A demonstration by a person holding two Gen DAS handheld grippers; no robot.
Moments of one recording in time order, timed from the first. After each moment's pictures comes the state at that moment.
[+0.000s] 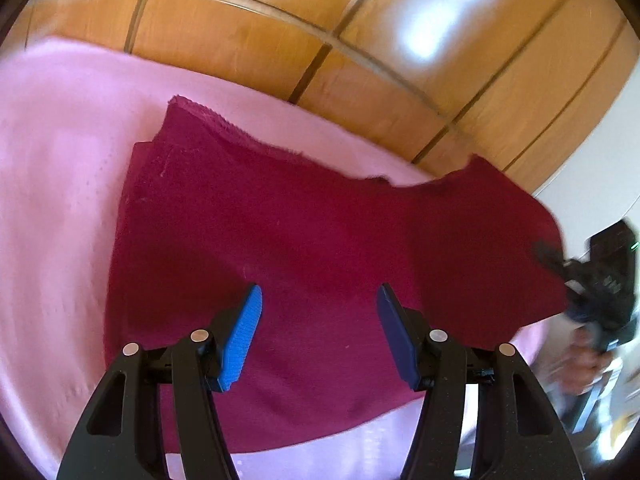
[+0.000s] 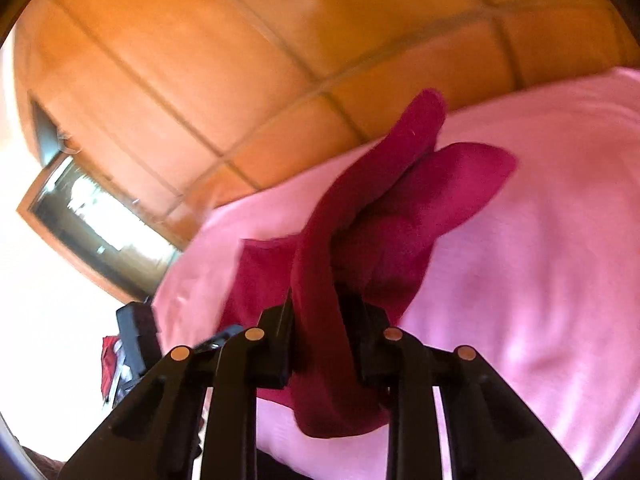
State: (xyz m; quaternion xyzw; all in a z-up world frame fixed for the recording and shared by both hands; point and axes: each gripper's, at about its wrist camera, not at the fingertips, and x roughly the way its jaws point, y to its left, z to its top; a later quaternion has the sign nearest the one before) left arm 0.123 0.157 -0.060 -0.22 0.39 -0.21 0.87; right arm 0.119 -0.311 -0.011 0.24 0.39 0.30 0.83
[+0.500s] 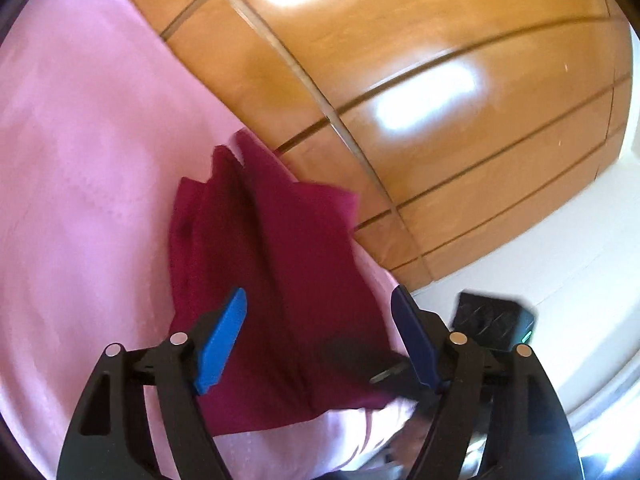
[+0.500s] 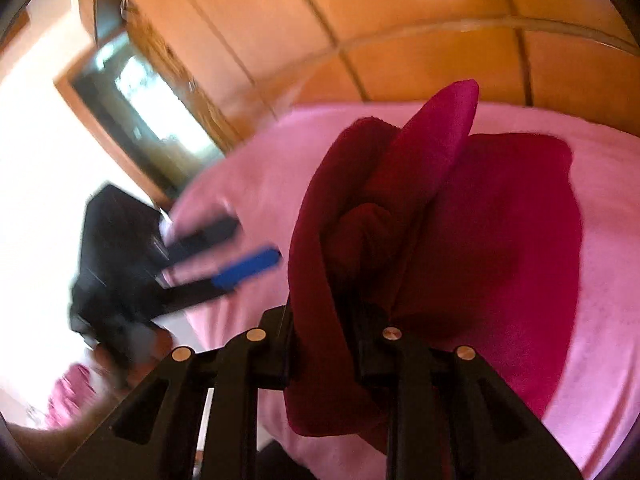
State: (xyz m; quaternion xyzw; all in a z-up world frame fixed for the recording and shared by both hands) left arm 0.101 0.263 -0.056 -0.41 0.32 -0.27 0.81; right arm 0.108 -0.079 -0.041 0.07 0.44 0.43 0.79
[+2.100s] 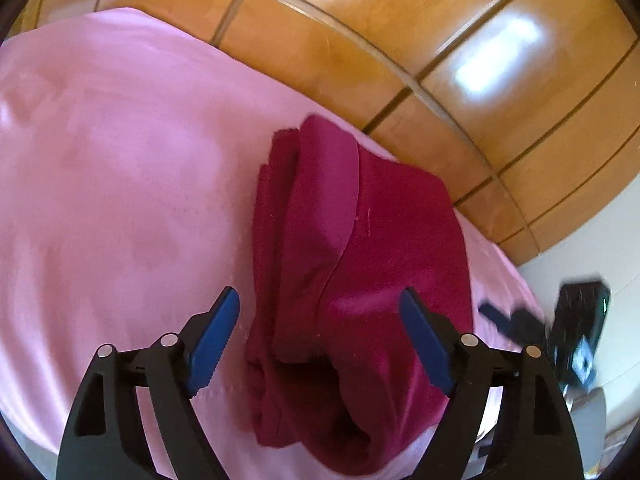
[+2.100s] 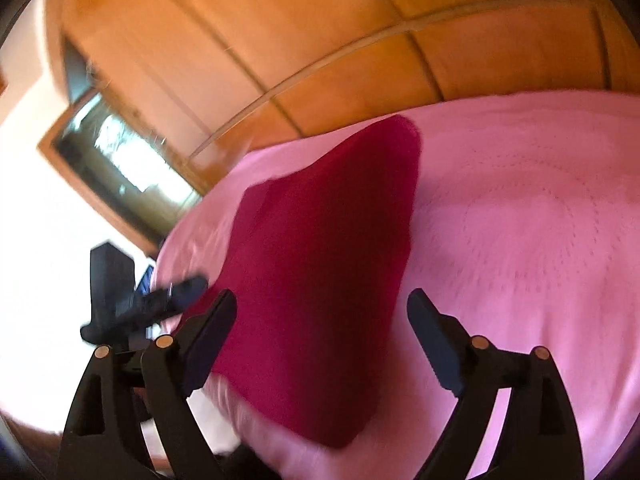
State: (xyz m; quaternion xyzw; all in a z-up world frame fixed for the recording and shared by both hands) left arm 0.119 0.243 -0.069 -0.26 0.41 -0.12 0.86; right arm 0.154 -0.204 -0.067 0.19 0.42 0.37 0.80
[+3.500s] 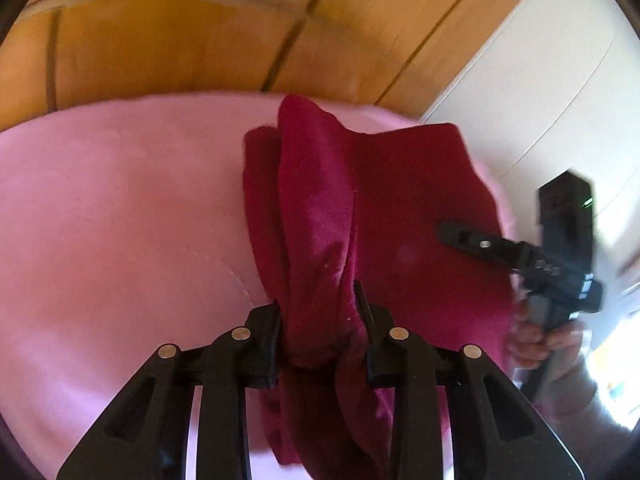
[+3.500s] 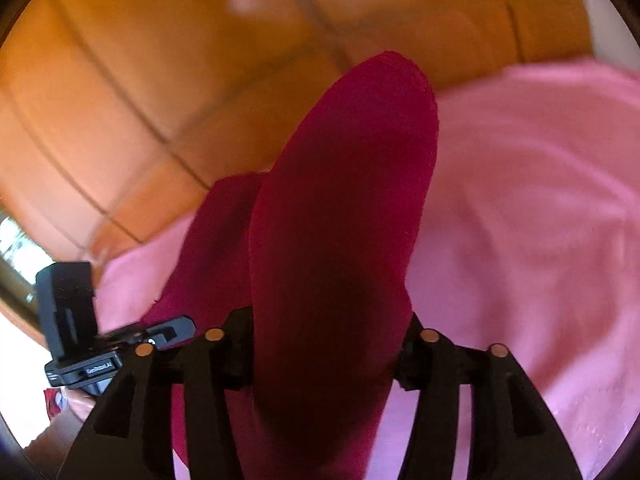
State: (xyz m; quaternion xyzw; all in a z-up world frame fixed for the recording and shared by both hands) left arm 0.233 -0.110 -0.080 -0.03 0.45 -0.39 0.80; right arm 0.186 -0.462 -0.105 0.23 0.41 0.11 0.87
